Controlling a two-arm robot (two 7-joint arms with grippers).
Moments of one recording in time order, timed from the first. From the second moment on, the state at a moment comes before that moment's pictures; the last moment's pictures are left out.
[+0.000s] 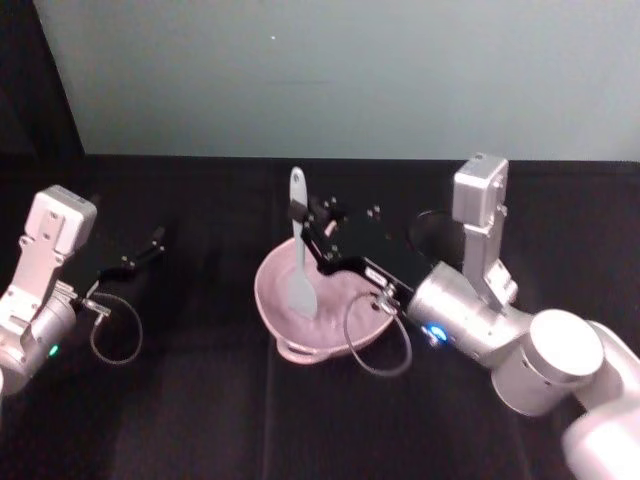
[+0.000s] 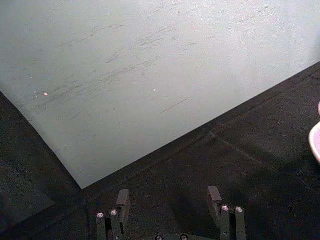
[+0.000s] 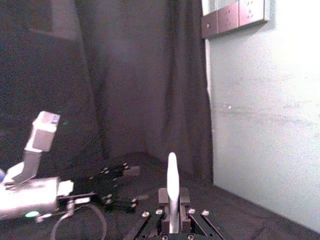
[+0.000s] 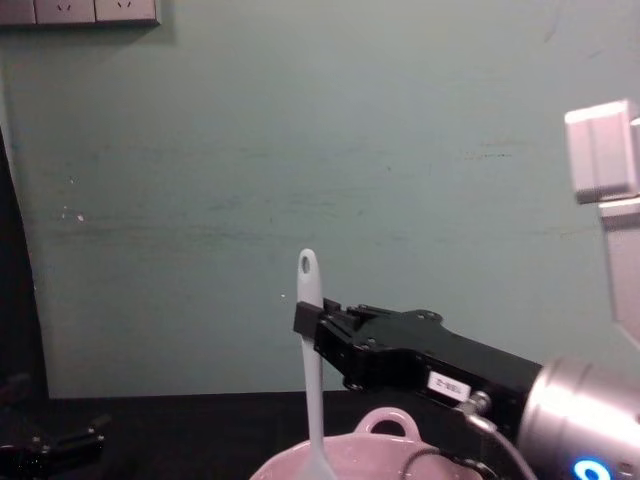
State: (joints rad) left arm -0.20 0.60 0.45 -1.41 -0.25 -0.12 0.03; right arm 0.31 0.25 -0.47 -1.36 0.43 -0.19 0.56
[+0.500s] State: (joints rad) left arm -0.20 0.60 0.45 -1.41 -0.25 -0.12 0.03; right arm 0.41 0.17 -0.41 -1.16 0.32 -0.35 0.44
